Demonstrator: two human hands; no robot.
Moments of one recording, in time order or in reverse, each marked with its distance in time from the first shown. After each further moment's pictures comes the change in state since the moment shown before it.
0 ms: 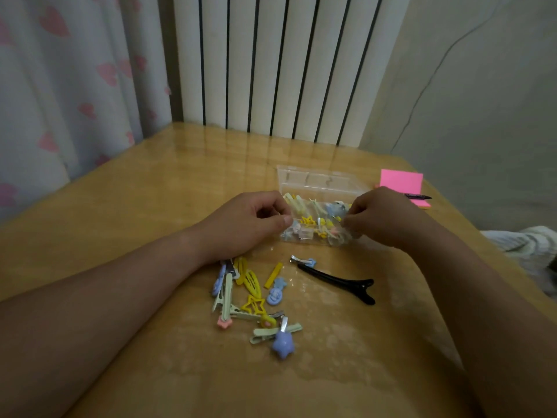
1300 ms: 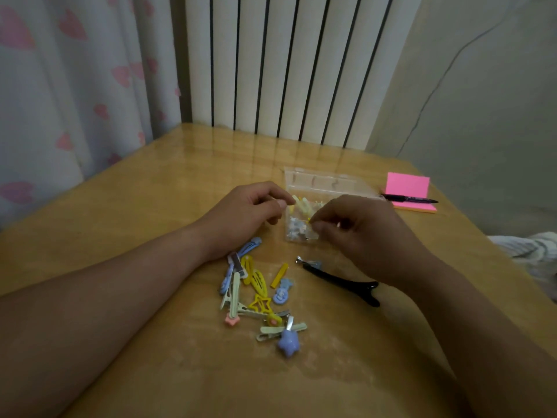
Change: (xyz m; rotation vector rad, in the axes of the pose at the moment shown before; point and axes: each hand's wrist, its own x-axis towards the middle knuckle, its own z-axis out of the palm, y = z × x) left_hand 0.001 -0.004 -0.007 -0.169 0.116 -0.055; right_hand -0.048 -0.026 0.014 0.173 0.137 -0.531
